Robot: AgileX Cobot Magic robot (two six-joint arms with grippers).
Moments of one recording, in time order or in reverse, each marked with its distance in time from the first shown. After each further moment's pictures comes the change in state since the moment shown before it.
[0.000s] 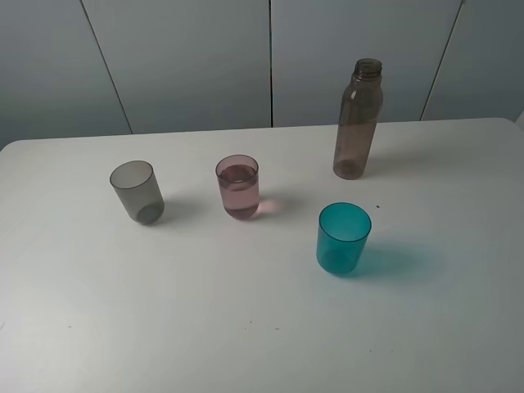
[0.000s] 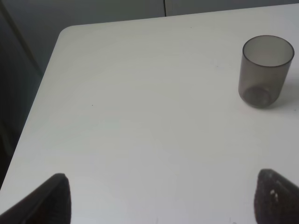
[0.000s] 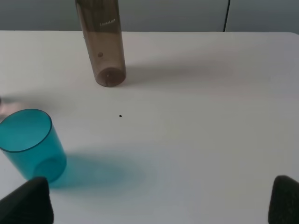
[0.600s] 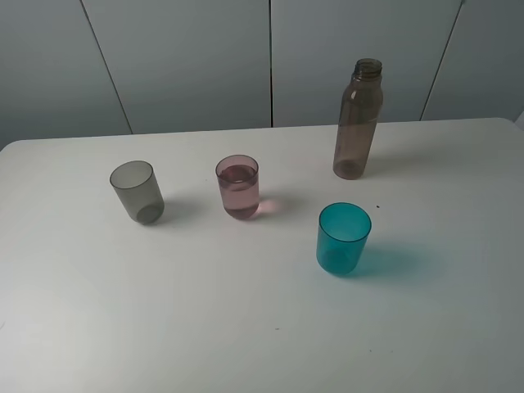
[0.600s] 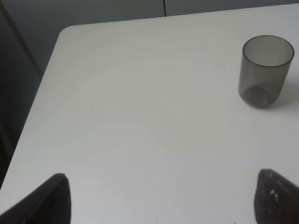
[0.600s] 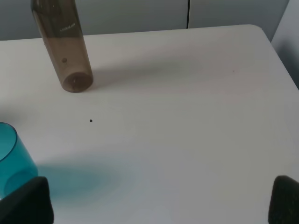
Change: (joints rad) left arm 0.000 0.000 0.000 0.000 0.000 0.000; right arm -0.105 -0.001 0.000 -0.021 0.000 0.018
